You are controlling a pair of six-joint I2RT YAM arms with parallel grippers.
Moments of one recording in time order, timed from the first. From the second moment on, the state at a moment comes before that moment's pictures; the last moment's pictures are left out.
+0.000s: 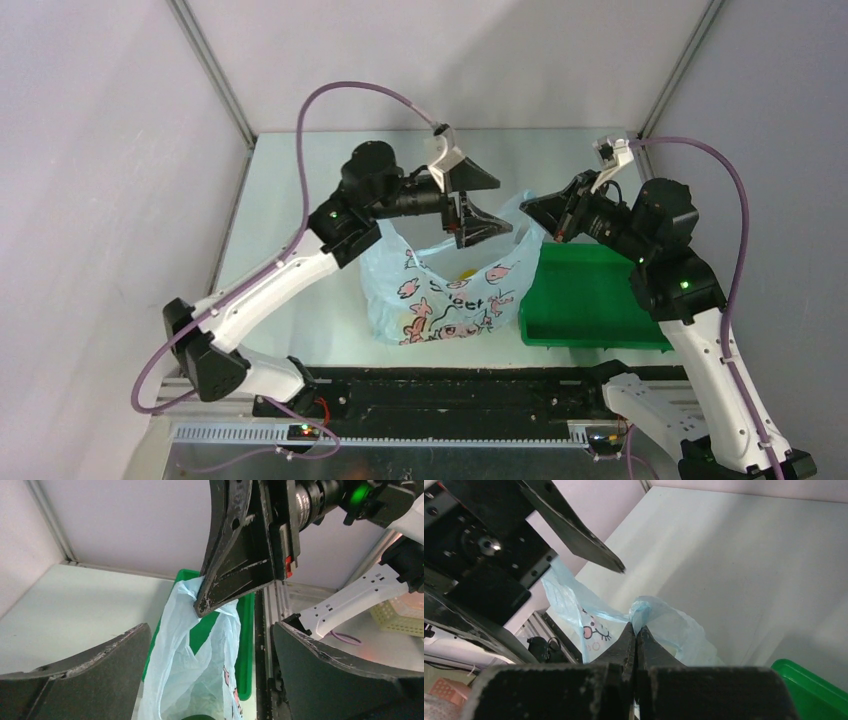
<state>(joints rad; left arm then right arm) -0.82 1.36 1.43 -0.01 0.64 -0.12 0.34 0.86 1.21 -0.45 -0.48 0.39</state>
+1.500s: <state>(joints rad) -0.96 1.60 1.26 0.27 0.61 -0.23 0.30 0.88 1.21 -0.39 -0.42 0.38</state>
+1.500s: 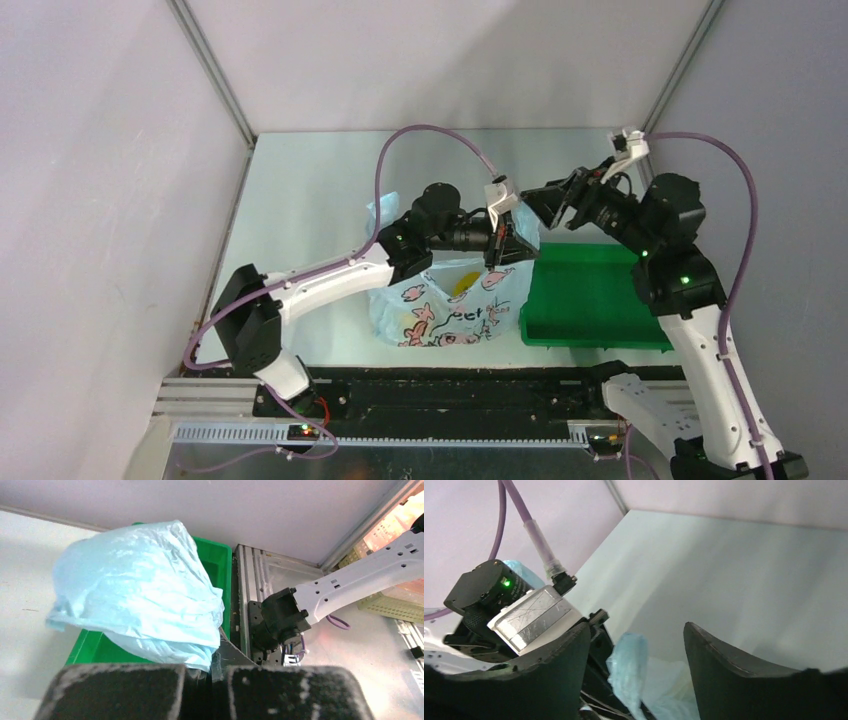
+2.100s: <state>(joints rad) -0.96 1.52 1.21 0.27 0.71 -0.19 0.10 0.74 0.98 -0.21 -1.00 0.35</state>
